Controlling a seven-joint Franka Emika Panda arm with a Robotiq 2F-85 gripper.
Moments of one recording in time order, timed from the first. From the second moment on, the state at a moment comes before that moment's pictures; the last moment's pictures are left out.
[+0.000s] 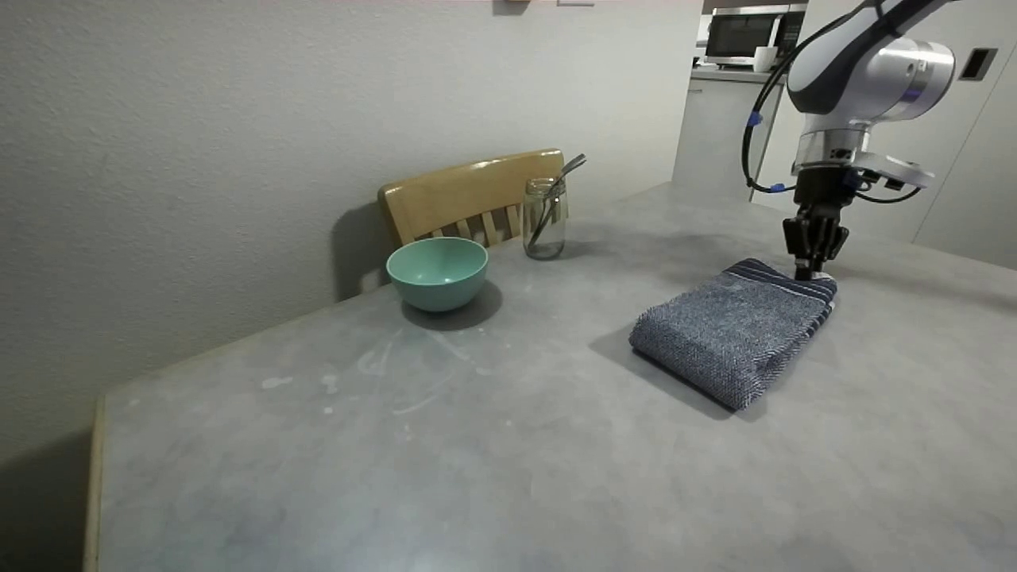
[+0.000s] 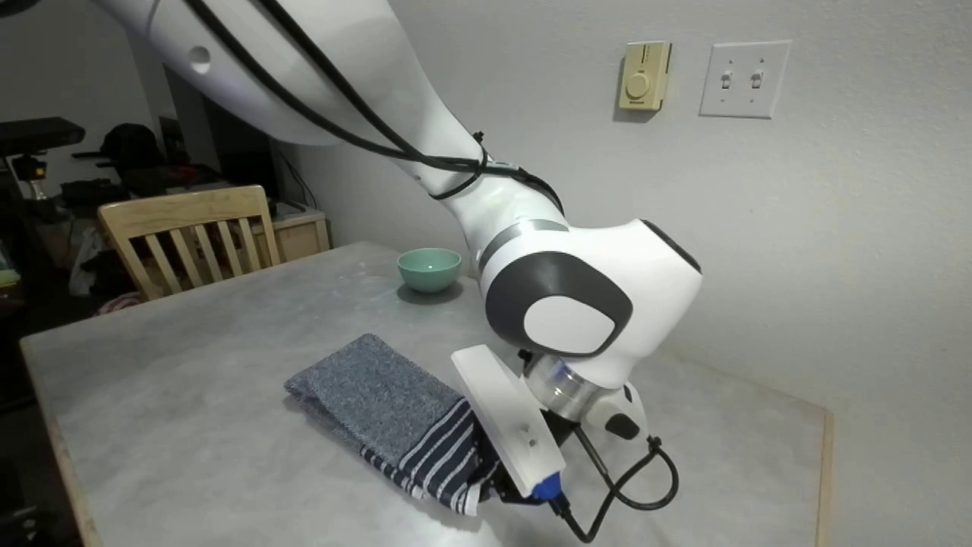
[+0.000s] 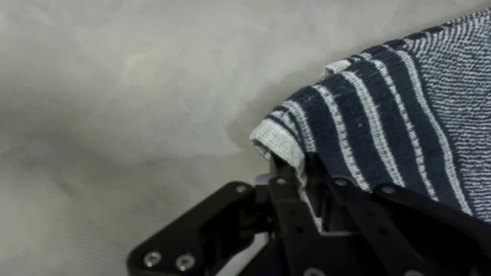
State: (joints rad) arm -0.46 0.82 -0.08 -1.57 0.28 1.96 -0.44
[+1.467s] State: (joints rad) arm -0.33 0.66 -0.05 -1.65 0.20 1.95 -0.45
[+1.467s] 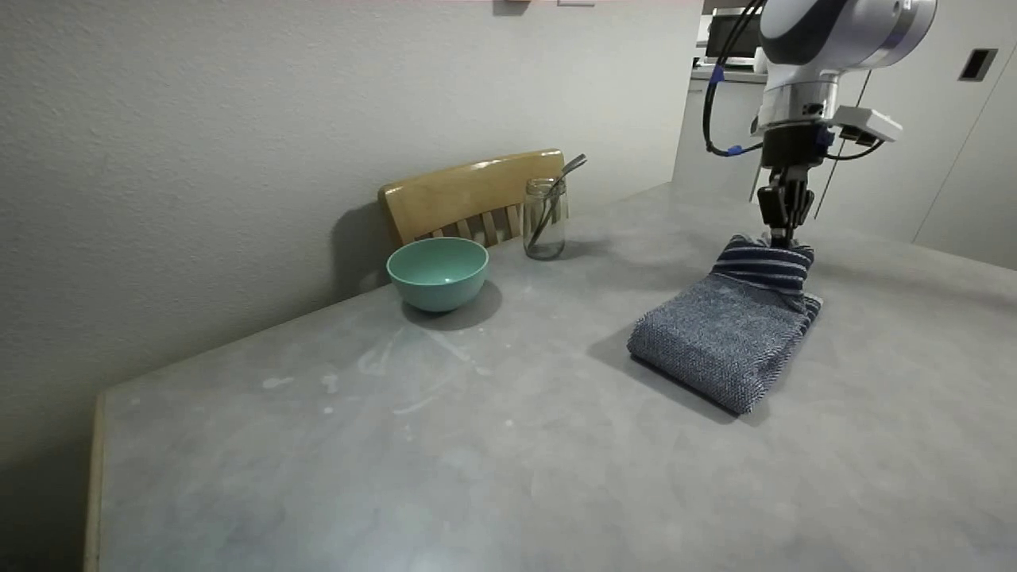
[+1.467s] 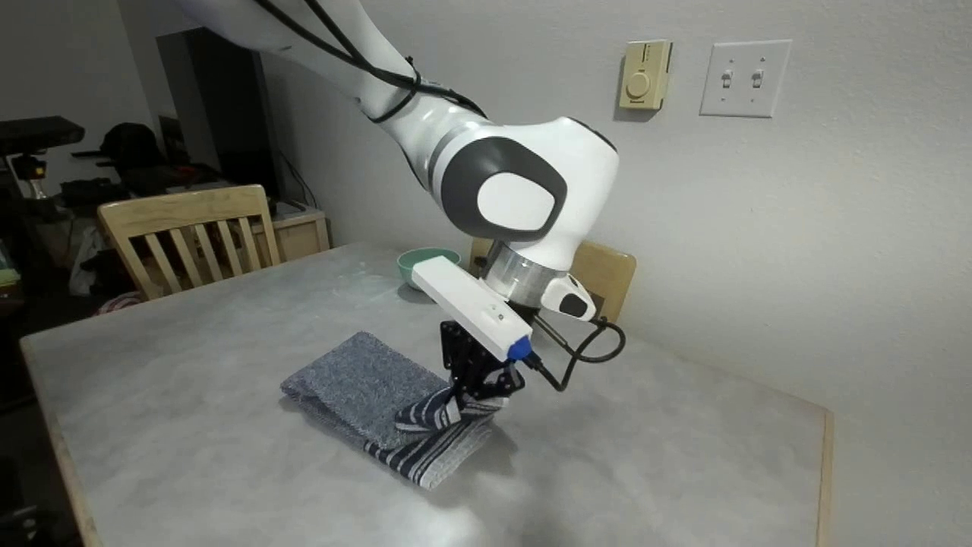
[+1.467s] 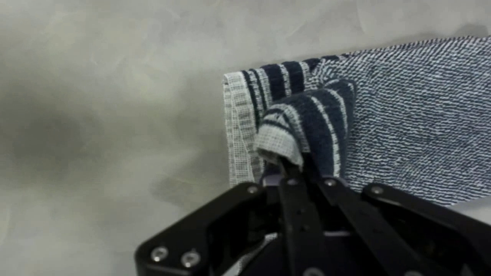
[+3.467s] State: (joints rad) arm 0.14 0.73 0.13 -1.47 -0.04 1.74 -0.33
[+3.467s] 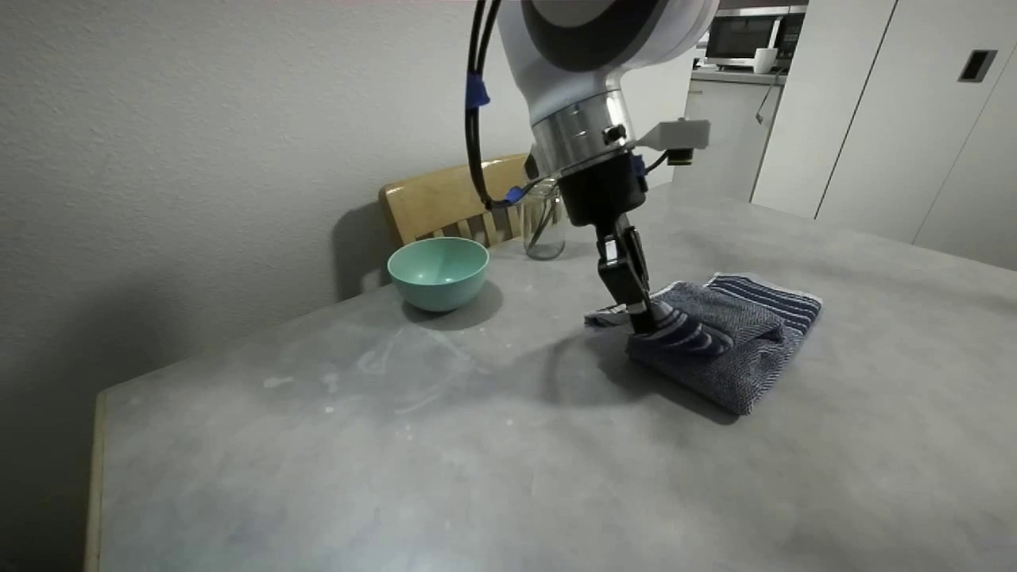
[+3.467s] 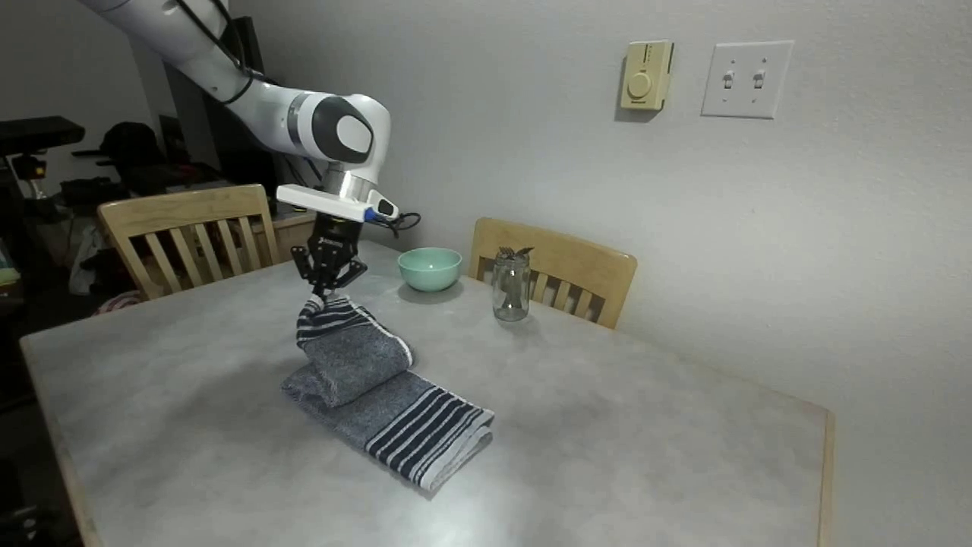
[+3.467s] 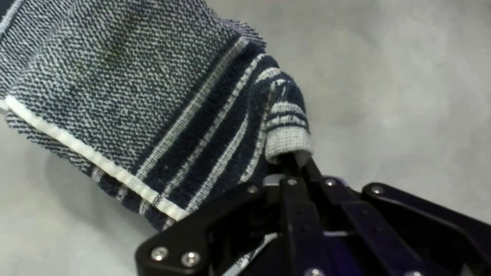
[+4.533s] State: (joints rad) arm 0.24 0.84 0.20 -1.29 0.06 1.68 -0.25
